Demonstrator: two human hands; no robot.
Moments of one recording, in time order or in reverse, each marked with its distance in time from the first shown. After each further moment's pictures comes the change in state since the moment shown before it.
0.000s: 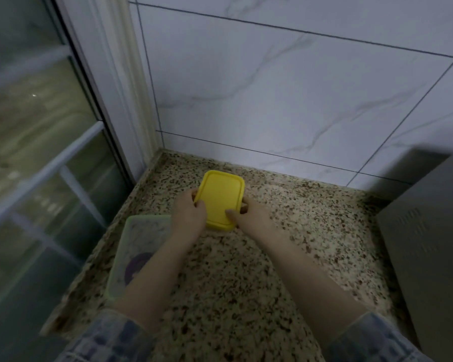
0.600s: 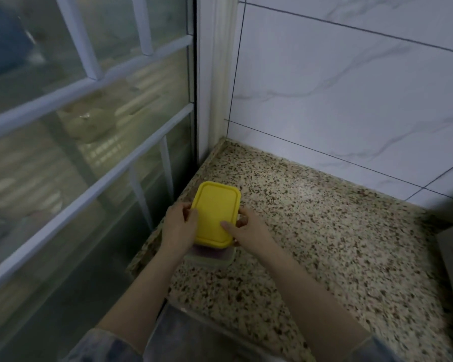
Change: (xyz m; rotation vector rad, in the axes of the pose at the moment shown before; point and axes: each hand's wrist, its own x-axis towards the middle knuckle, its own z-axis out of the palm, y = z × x) left_hand -0.056 -0.115 -0.111 -0.036 0.139 -0.214; right_hand -0.069 -0.041 0.113 0.034 -0.264 -0.091
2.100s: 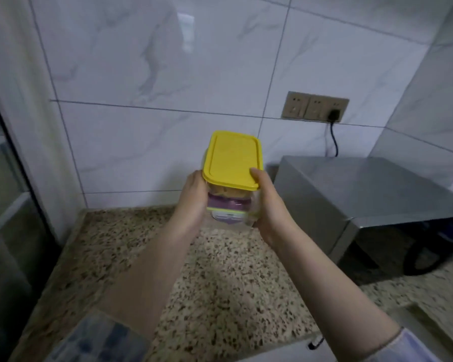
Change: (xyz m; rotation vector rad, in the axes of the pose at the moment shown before) left_hand -0.161 0.261 0.046 -0.572 -0.762 0.245; right_hand -0.212 -0.029 -0.189 0.803 0.780 -0.162
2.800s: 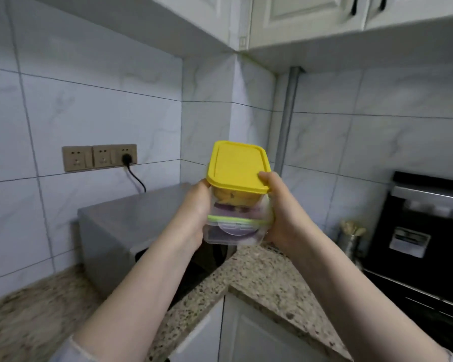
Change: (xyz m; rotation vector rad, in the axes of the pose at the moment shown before) left_hand -0.218 0.065 0.349 -0.057 -0.732 0.048; right_hand -0.238 -0.151 -0.328 0.180 0.499 -0.218
